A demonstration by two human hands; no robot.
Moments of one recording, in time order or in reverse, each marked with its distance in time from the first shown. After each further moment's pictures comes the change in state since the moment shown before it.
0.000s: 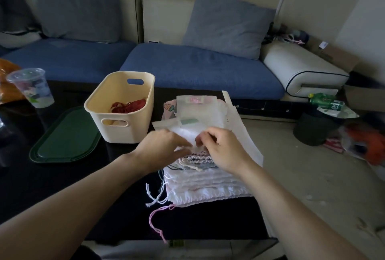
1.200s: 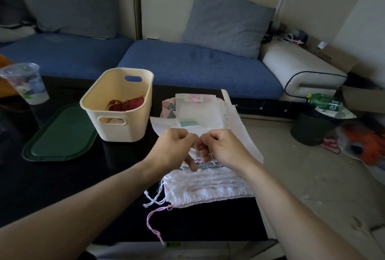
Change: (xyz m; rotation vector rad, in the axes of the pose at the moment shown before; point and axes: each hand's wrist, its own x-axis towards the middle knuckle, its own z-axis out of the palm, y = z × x) left_hand 0.002 0.061 -0.021 -0.901 -0.041 -0.705; right_hand 0.002 -0.005 -0.003 0.268 -0.061 0.252
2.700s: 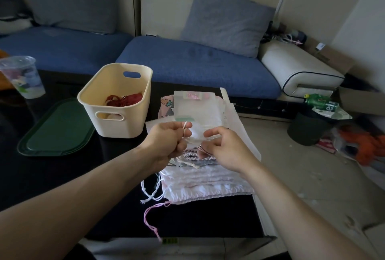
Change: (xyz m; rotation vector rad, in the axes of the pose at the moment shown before) left_hand 0.020 -0.013 -0.002 -0.585 -0.010 -0.125; right_hand -0.007 0.009 -0.006 -0.113 0.021 0.059
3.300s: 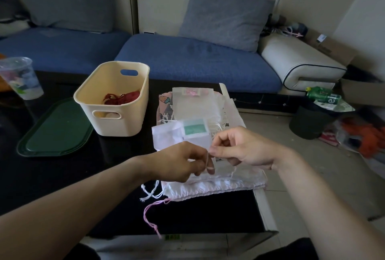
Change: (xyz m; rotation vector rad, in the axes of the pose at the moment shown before) left_hand -0.015 -0.010 0.002 0.849 -0.612 0.101; right_hand -0.004 0.008 -0.045 0.039 -0.421 -0.099
